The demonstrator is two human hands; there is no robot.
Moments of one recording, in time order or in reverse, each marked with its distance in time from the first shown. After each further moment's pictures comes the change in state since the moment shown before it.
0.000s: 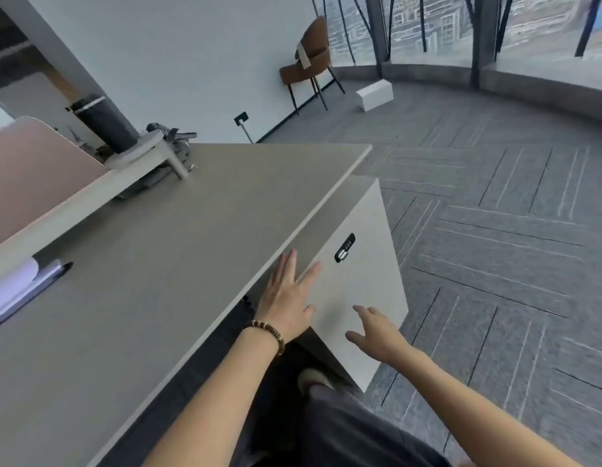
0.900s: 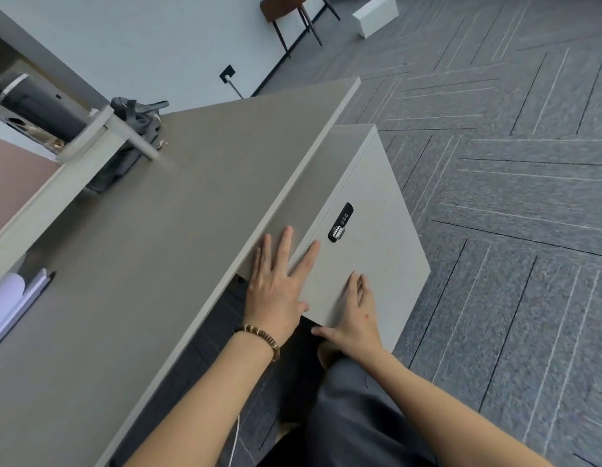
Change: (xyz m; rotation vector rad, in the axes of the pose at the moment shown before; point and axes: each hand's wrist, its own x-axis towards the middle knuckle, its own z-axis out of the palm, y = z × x) left_hand 0.038 -0.012 0.038 0.303 0.034 0.010; right_hand 0.050 -0.015 0.080 0.392 0.257 0.078
